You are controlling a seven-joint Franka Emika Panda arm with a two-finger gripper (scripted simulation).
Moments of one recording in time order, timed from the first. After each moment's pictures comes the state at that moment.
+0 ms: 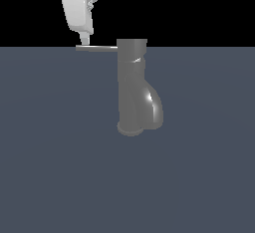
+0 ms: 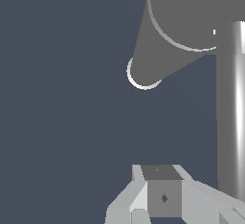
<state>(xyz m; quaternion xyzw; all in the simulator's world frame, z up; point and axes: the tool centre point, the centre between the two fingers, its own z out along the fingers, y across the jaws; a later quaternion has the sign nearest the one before) 0.015 0.122 0.285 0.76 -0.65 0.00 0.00</state>
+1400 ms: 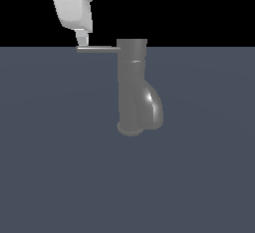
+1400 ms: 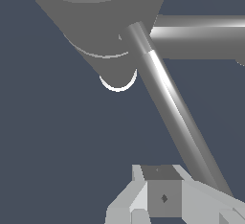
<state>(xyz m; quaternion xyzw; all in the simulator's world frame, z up) -0.059 0.105 0.285 0.76 -0.65 0.00 0.00</state>
